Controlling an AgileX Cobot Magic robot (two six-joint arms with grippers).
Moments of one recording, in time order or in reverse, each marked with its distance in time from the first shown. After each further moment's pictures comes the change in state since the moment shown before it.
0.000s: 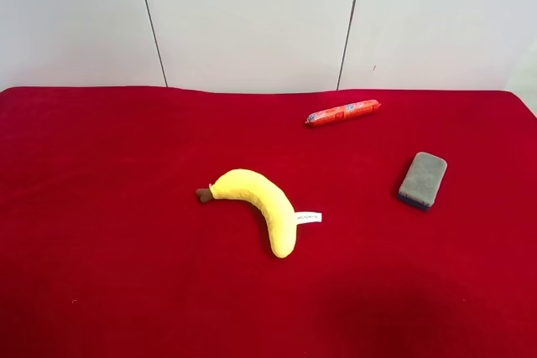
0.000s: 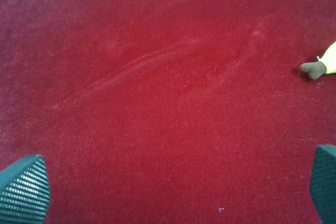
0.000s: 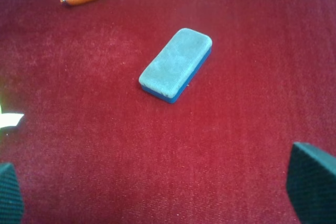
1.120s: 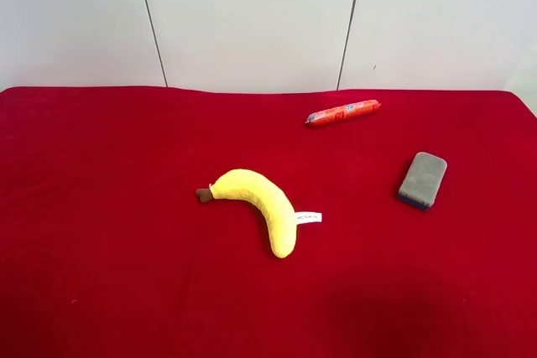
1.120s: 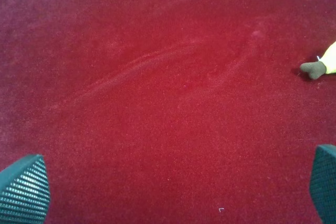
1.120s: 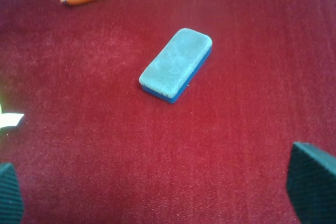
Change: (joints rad) left arm 0.000 0.000 0.000 0.000 0.000 0.000; right arm 0.000 0.000 0.000 0.000 0.000 0.000
